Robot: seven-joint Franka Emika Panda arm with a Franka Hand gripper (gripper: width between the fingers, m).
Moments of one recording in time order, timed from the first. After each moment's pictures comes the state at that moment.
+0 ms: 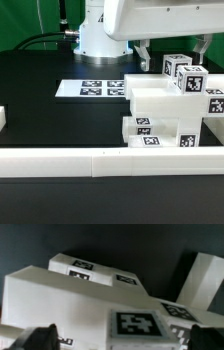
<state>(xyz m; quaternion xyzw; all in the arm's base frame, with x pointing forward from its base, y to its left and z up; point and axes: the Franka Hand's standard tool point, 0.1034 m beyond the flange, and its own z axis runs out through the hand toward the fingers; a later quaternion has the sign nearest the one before) 0.571 0.059 0.112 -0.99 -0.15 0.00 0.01</state>
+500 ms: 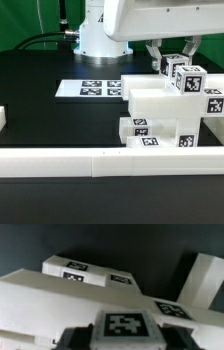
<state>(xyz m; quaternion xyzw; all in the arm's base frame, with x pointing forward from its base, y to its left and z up) 0.571 0.058 0.111 -0.99 -0.15 0.00 0.01</state>
